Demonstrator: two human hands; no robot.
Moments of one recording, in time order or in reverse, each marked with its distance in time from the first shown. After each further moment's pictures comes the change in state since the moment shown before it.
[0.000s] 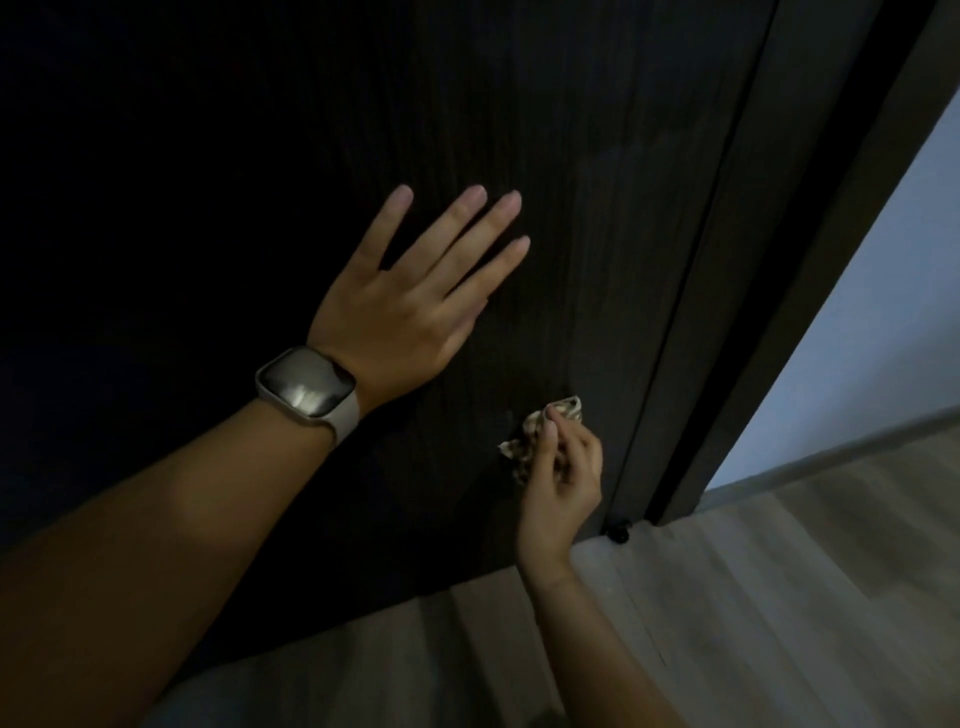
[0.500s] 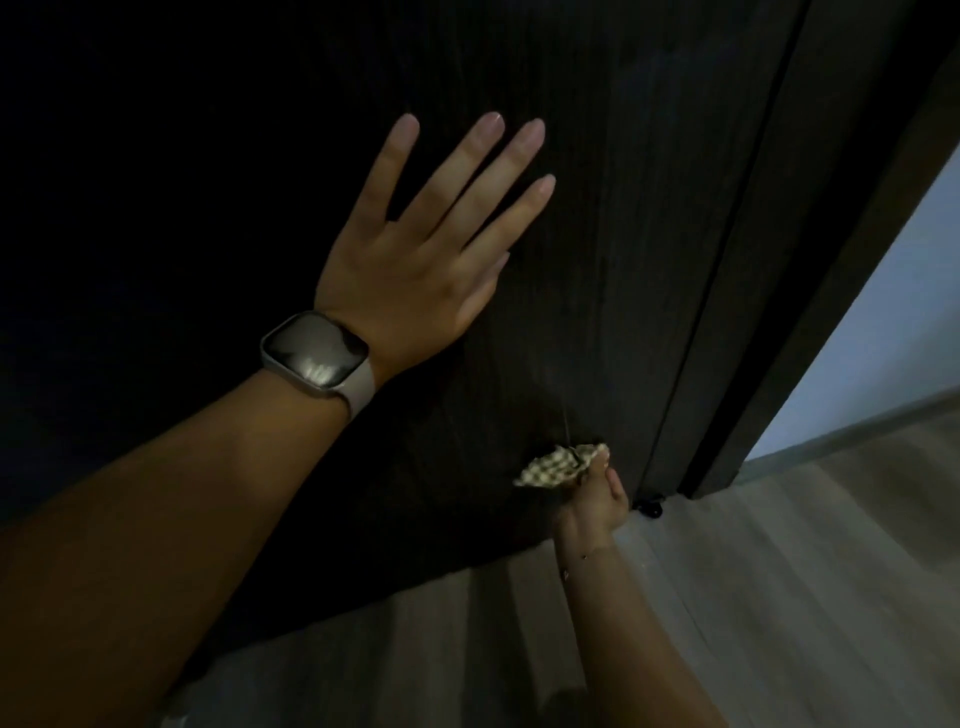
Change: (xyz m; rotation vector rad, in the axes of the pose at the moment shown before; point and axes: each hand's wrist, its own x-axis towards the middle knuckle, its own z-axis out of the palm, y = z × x) left_hand 0.000 0.005 0.001 0.105 0.055 0.023; right_hand 0.005 0.078 -0.005 0.457 0.503 1.008
